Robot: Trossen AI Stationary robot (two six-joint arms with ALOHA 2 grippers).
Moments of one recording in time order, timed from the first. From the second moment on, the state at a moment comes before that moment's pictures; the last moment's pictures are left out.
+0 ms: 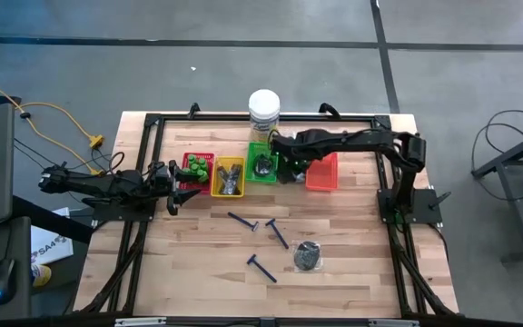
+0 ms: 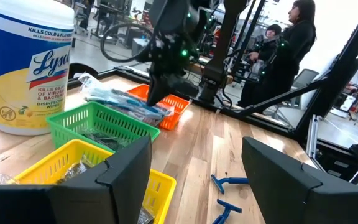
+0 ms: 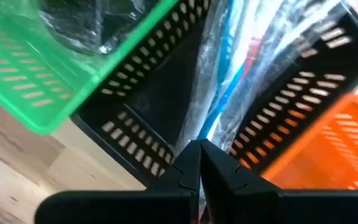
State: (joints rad) left arm -0.17 0.04 0.01 0.05 -0.35 -0.32; right arm -0.26 1.86 1.39 -0.91 0.14 0.62
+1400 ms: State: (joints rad) left arm -0.17 0.04 0.01 0.05 -0.35 -0.32; right arm -0.10 1.64 1.32 -0.90 -0.10 0.55
